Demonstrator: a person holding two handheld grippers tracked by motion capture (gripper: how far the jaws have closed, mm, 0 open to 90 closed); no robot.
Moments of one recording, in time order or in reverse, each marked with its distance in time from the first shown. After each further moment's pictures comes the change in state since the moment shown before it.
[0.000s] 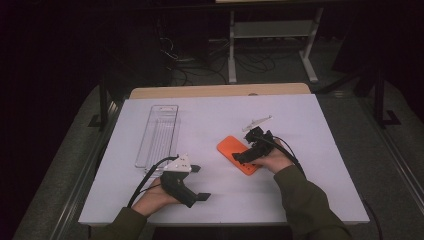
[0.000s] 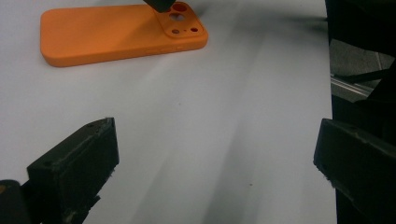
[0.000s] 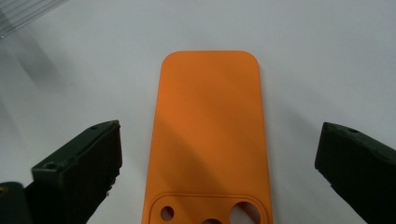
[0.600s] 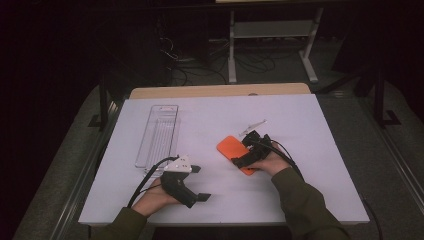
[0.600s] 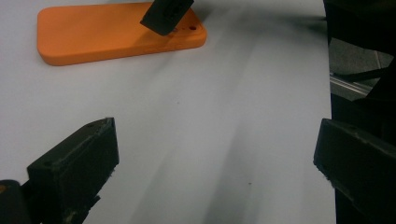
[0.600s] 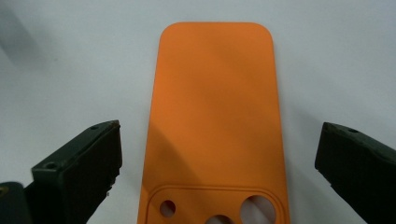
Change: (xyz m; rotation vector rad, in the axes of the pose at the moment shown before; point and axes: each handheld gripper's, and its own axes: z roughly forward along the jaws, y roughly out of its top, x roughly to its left) left arm 0.000 0.000 0.001 0.003 -0.005 0.003; right arm 0.005 -0.007 0.015 0.061 -0.011 -0.021
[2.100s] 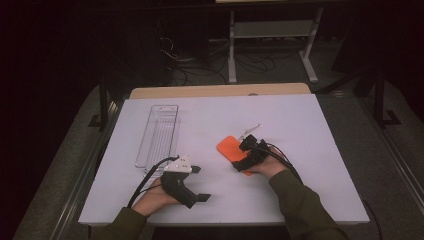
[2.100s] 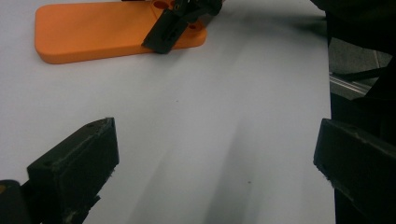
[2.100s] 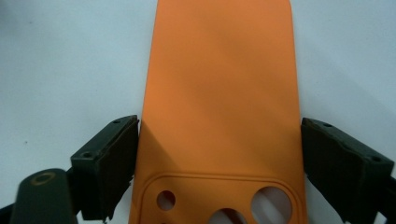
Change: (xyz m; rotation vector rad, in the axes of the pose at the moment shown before) left arm 0.000 -0.001 0.000 0.007 -0.003 -0.003; right arm 0.006 -0.006 0.011 0.073 -0.035 -0.036
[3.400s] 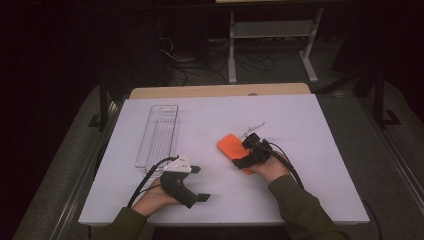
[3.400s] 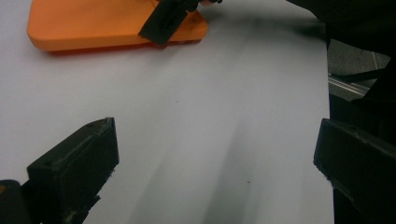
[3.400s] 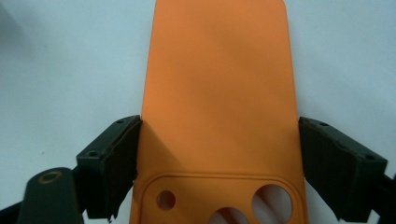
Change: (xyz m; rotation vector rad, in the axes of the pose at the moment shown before) left arm 0.000 0.000 0.000 -0.006 -0.004 -0.005; right arm -0.005 -0.001 -0.008 -0.052 0.027 0.061
